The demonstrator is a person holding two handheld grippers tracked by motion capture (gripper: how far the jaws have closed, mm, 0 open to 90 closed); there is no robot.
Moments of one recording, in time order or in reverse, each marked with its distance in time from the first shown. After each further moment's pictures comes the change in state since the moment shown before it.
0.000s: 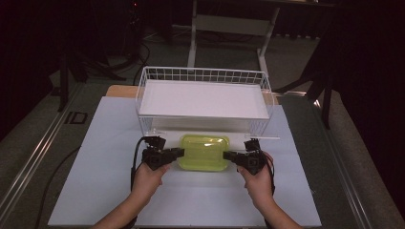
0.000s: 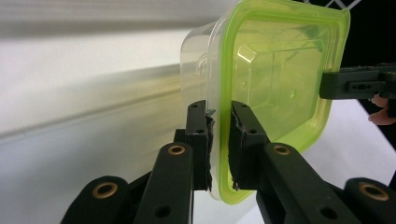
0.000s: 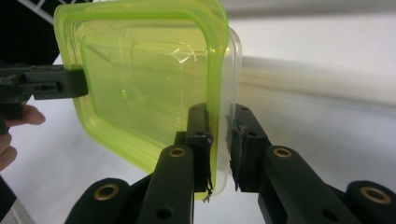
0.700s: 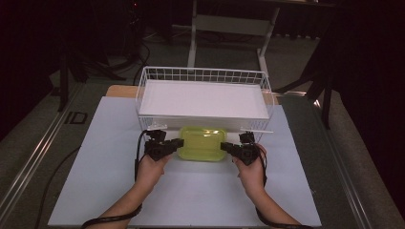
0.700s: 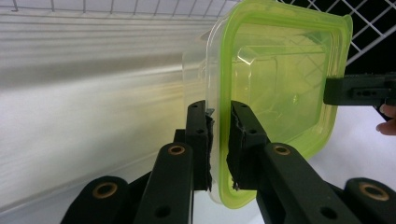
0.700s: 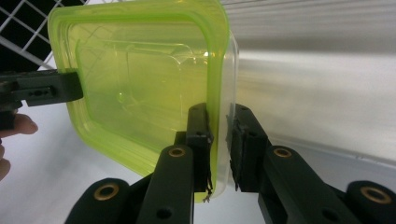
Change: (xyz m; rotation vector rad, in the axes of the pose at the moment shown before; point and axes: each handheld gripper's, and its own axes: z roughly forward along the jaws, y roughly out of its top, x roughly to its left) left arm 0.026 0.010 0.030 -0.066 0.035 0.022; right arm -0.014 0.016 0.032 -0.062 -0.050 -0.005
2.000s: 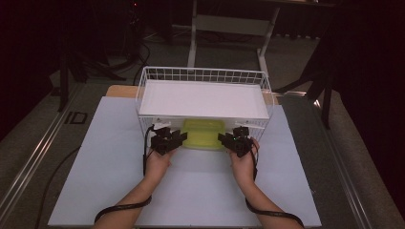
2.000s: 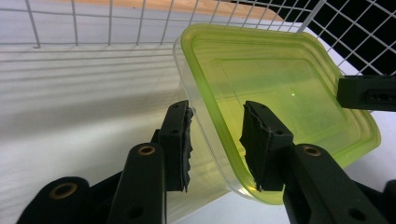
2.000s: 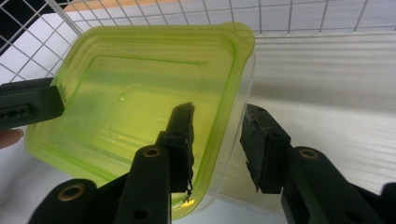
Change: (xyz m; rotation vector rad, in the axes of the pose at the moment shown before) left arm 0.018 0.001 0.038 -0.098 0.080 0.057; right arm -0.007 0.011 0.036 -0.101 -0.141 -0.051
